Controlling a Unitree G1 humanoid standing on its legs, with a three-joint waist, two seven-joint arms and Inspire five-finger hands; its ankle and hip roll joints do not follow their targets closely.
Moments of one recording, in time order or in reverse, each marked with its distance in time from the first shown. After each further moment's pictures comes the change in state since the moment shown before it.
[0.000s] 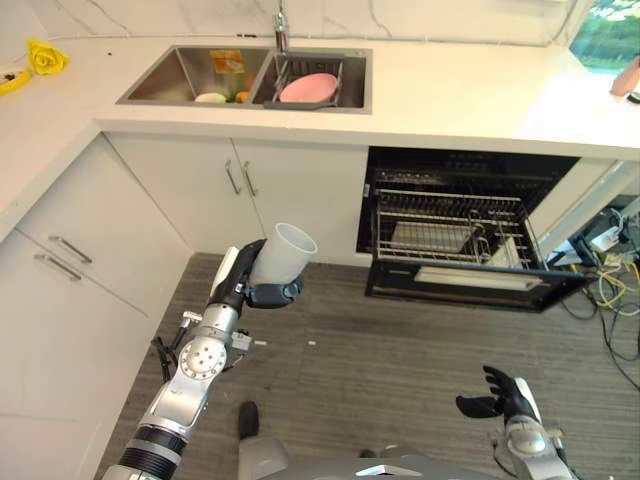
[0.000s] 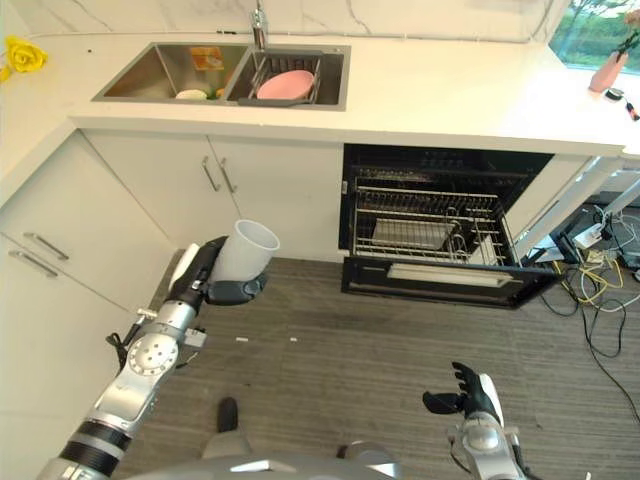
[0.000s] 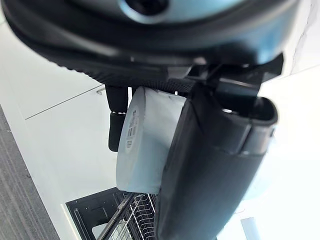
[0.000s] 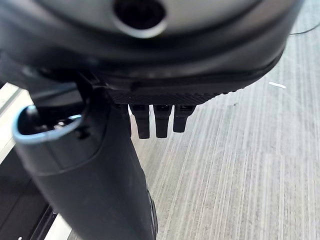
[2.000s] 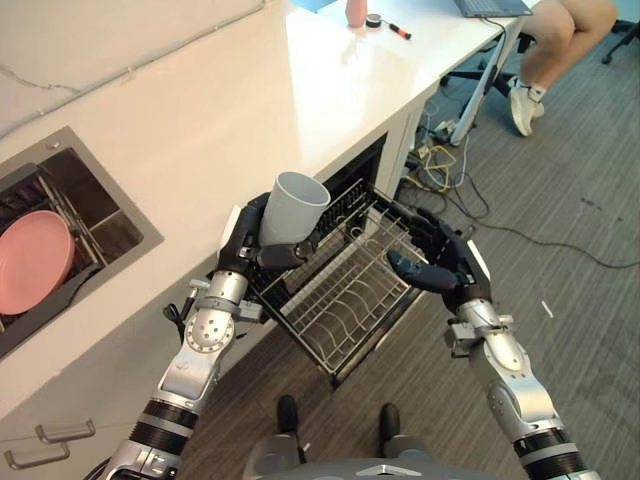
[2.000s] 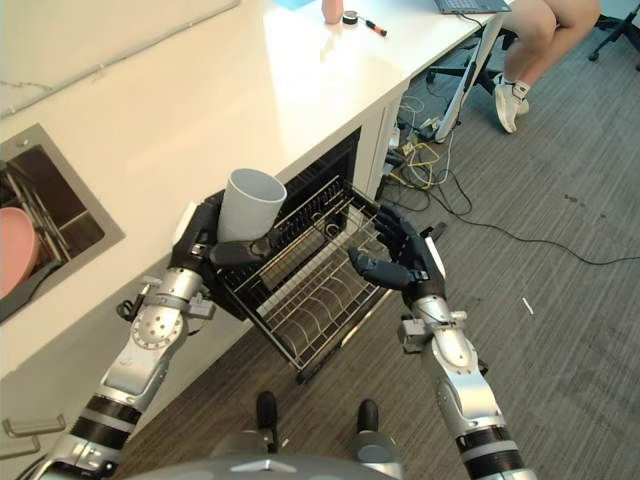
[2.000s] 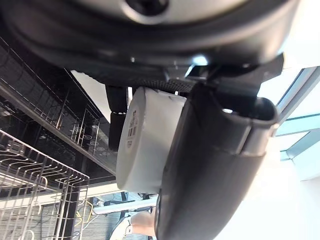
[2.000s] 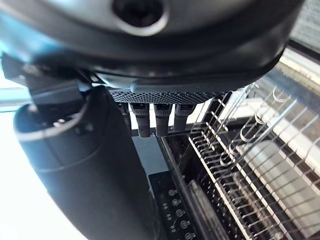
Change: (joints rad) left arm -0.091 -0.071 0.033 -0.106 -0.149 -0.052 0.020; right arm -0.099 0.025 0.118 -0.813 0.512 -0.095 0.212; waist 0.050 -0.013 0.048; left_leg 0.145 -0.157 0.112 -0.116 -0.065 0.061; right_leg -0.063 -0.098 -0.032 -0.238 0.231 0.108
